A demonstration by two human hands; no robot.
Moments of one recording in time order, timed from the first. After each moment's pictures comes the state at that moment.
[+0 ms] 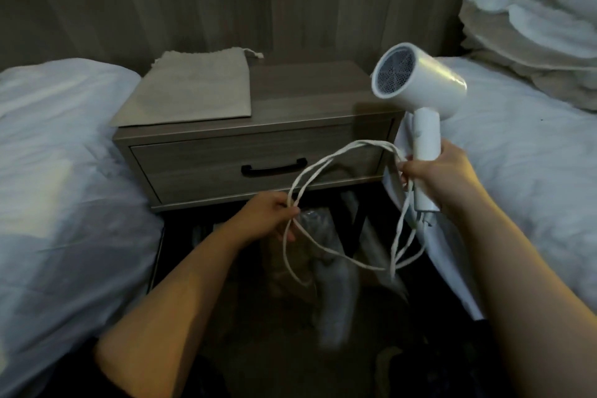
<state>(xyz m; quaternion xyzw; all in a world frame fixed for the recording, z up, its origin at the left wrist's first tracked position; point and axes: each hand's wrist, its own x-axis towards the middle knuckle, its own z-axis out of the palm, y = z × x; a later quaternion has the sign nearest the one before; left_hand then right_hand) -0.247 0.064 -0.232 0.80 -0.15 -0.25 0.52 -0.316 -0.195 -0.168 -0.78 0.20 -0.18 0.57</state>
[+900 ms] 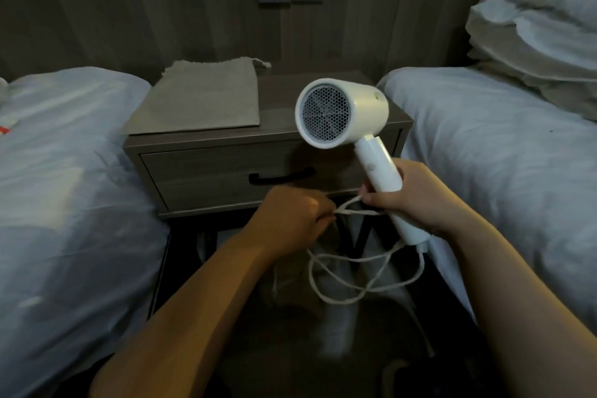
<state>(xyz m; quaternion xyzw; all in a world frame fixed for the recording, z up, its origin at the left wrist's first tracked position) -0.273 0.051 -0.193 0.83 -0.48 0.22 0.16 -0.326 -0.149 -0.150 -0.90 0.00 -0.07 0.43</state>
